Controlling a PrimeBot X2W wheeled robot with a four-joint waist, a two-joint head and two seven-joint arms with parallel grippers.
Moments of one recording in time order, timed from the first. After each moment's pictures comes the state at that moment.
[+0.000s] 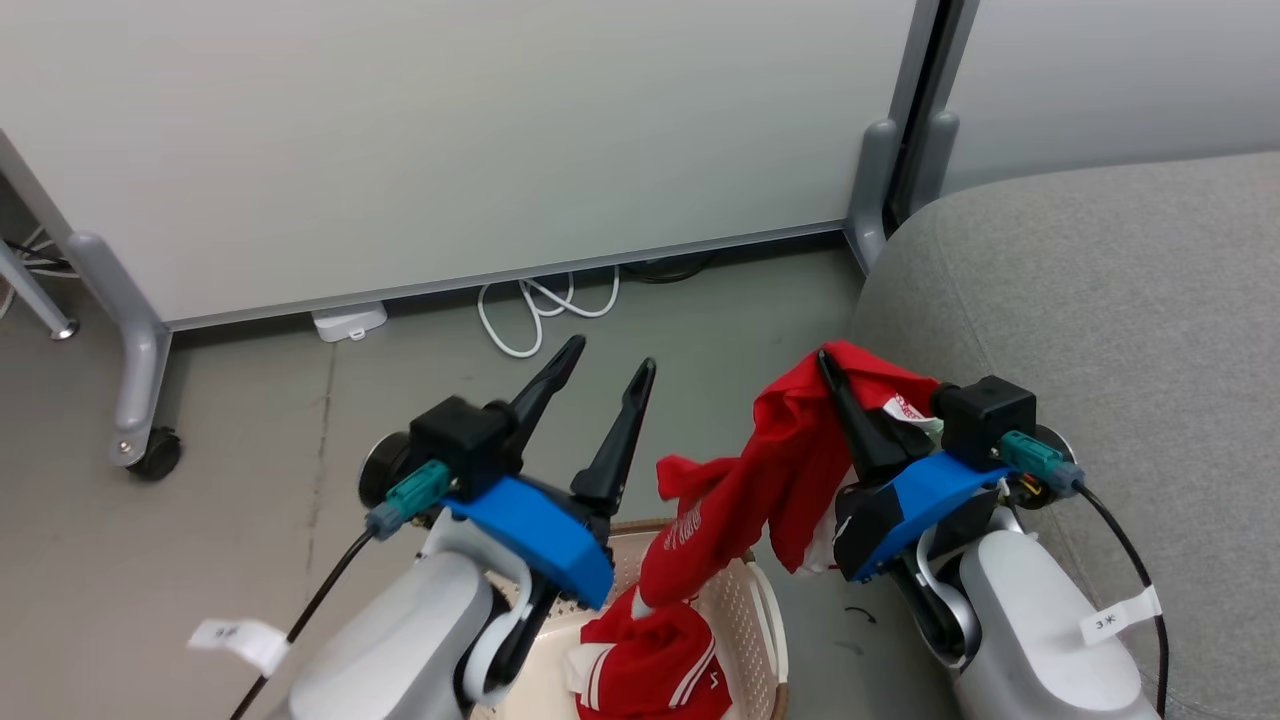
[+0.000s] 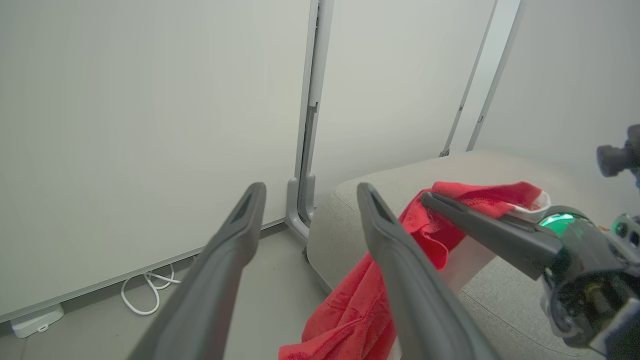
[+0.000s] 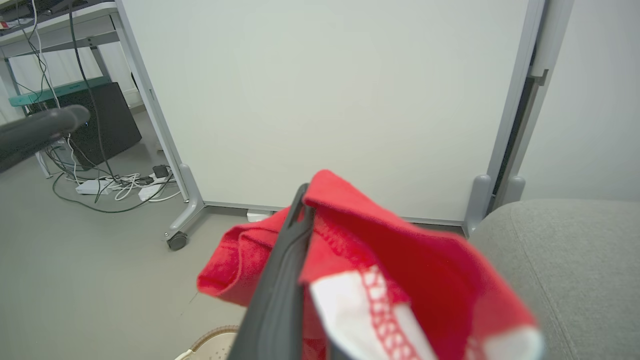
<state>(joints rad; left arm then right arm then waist) -0.56 0.24 -0.87 0.40 -0.77 0.02 -0.26 -0.45 -0.05 0.25 0.54 0.23 0.13 -0.17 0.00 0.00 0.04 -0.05</state>
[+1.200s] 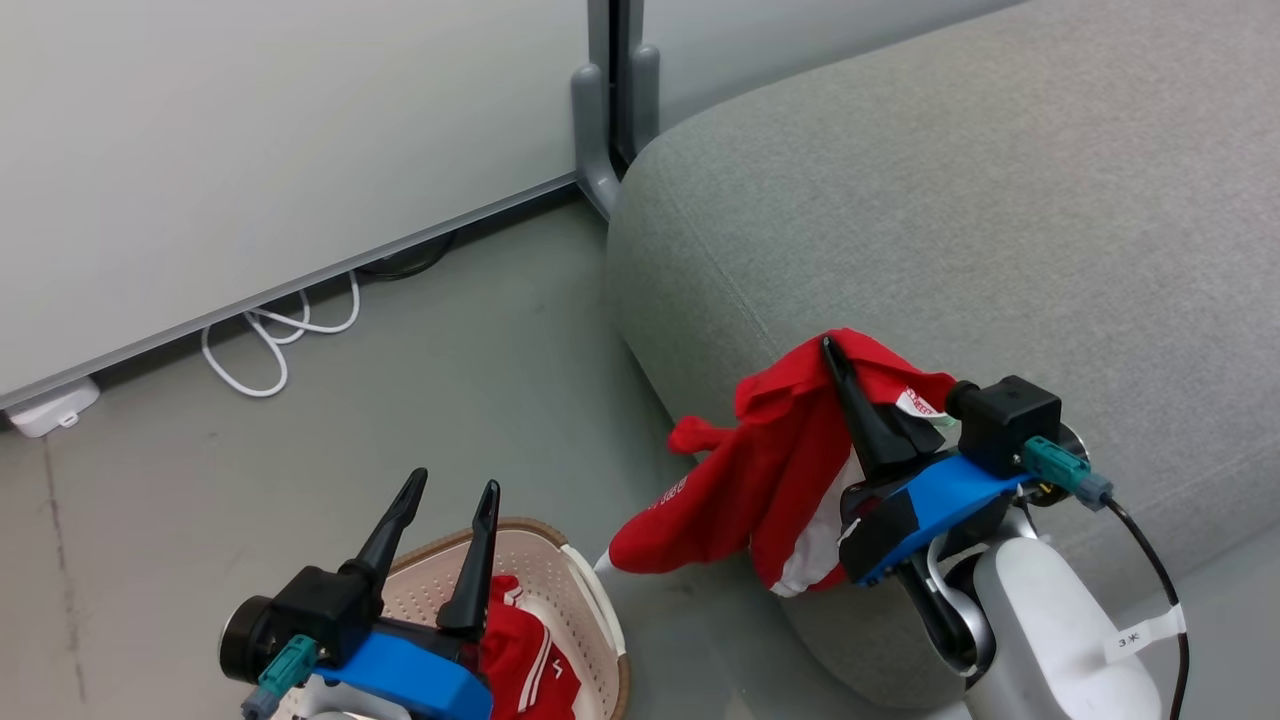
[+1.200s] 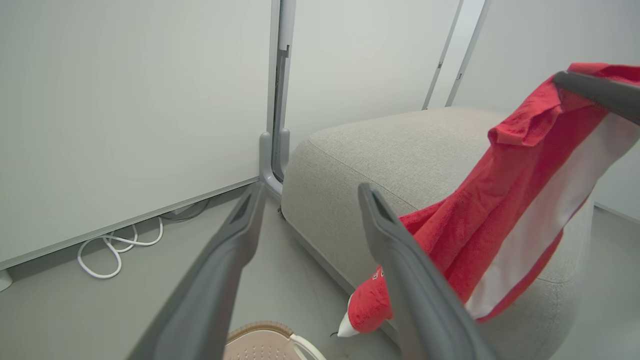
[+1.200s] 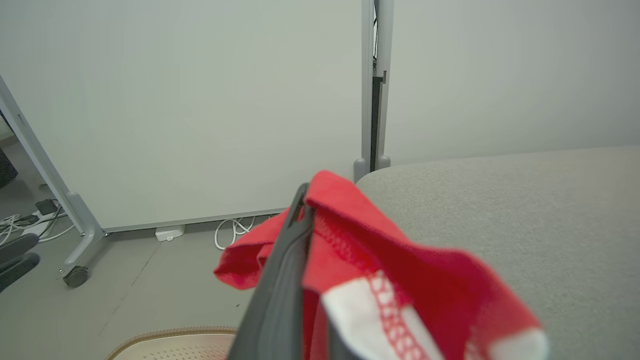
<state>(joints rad) -0.11 0.23 -0.38 0.26 -0.39 -0.07 -0.26 -0.39 -0.05 0.24 0.37 0.23 0.13 -0.13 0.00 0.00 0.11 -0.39</state>
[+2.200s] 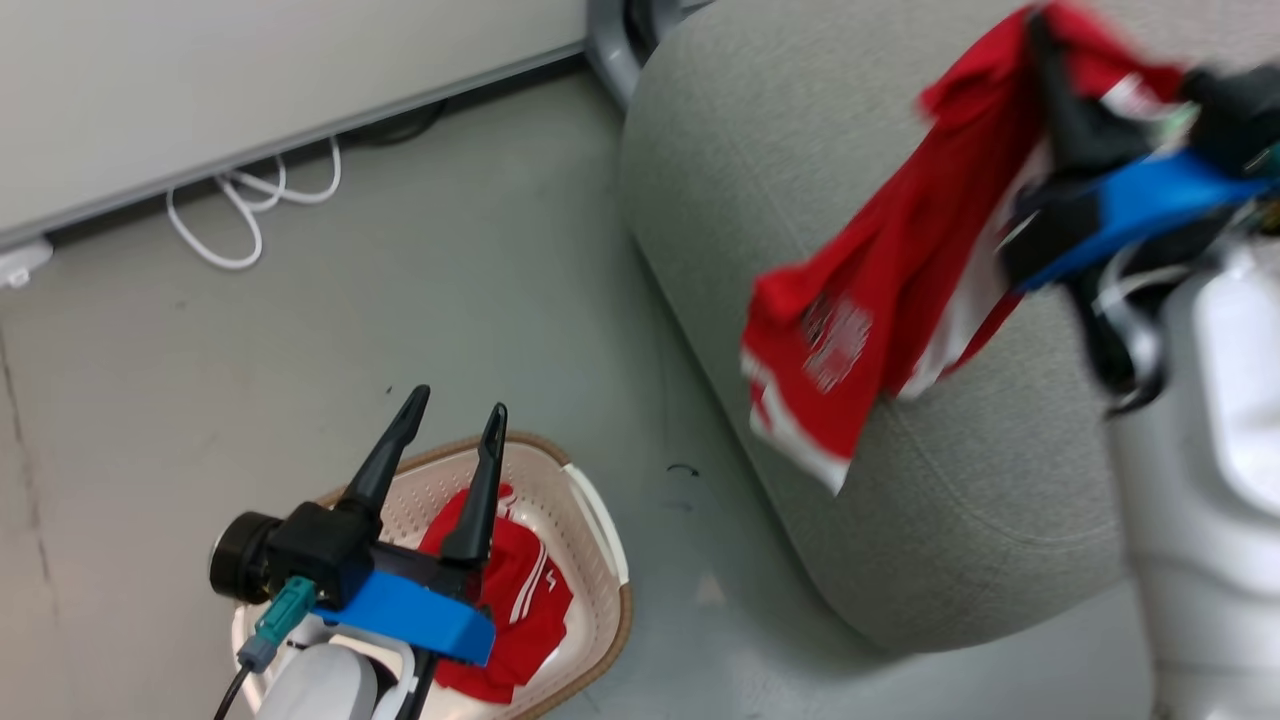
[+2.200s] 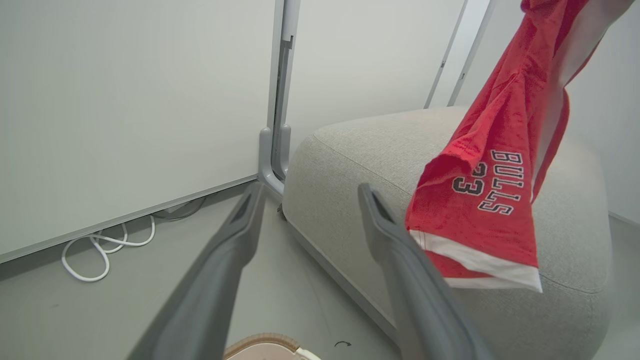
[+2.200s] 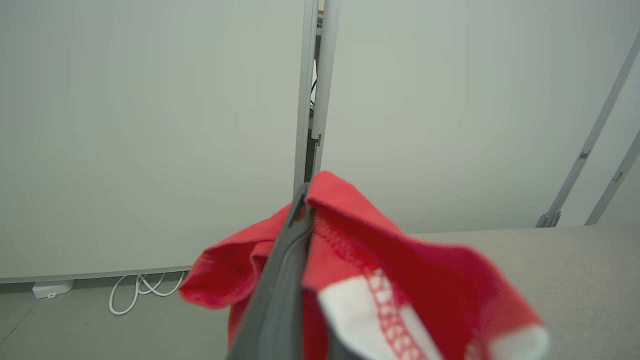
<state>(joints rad) -0.19 0.21 -0.35 0.22 -0.30 -0.11 -0.26 -0.74 -0.09 -0.01 0.35 0.11 0.13 -0.01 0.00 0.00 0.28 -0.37</state>
